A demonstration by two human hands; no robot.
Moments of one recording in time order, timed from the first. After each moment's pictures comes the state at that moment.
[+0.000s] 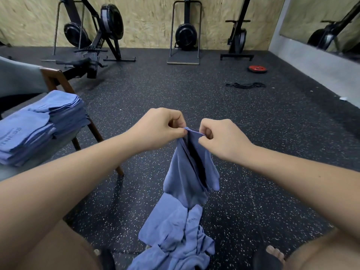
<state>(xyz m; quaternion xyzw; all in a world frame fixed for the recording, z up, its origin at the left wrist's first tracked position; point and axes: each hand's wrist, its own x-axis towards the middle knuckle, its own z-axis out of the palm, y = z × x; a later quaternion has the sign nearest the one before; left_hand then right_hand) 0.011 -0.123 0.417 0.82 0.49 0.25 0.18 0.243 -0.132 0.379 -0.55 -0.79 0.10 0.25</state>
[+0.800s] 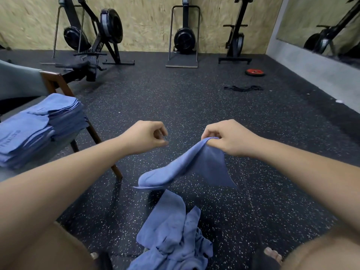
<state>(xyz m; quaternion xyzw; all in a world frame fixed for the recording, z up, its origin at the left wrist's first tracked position) -0.026 -0.088 0.376 0.81 0.54 0.15 0.15 0.276 -0.122 0.391 -0.51 -0.83 0.16 0.17</state>
